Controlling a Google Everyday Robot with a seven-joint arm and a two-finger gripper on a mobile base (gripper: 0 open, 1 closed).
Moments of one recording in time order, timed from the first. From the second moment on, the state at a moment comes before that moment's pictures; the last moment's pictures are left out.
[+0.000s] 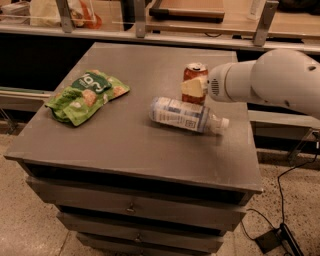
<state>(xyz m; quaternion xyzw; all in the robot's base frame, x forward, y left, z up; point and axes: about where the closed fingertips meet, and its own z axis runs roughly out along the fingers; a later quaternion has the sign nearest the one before) 0.623 -0.111 0.891 -0.20 0.85 0.14 0.47</state>
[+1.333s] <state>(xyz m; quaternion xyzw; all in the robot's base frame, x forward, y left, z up) 0.608 -0.115 0.888 -0.20 0.84 0.14 0.48</state>
